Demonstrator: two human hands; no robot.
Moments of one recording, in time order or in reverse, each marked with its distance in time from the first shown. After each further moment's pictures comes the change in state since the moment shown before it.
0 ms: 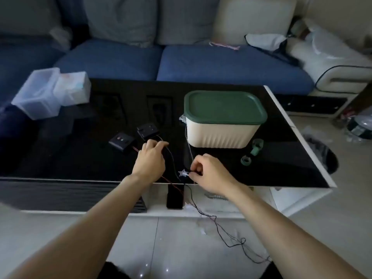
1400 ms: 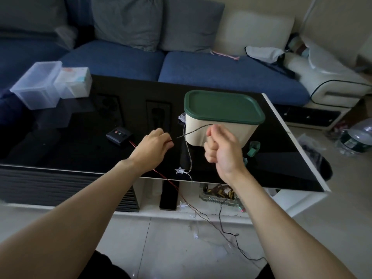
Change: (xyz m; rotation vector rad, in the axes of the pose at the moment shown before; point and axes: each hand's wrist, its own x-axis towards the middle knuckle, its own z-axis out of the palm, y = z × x) left_hand 0.010 0.000 -0.005 -0.064 0.027 0.297; right_hand -0.011 -0.036 -0.038 1.193 0.255 -0.085
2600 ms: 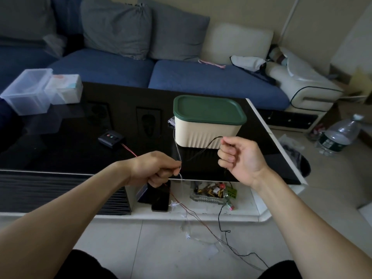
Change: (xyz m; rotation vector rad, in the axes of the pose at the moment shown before) left_hand -0.037 0.069 -0.038 -0.960 -0.764 -0.386; right_hand -0.035 -0.045 -0.055 0.116 -0.006 0.270
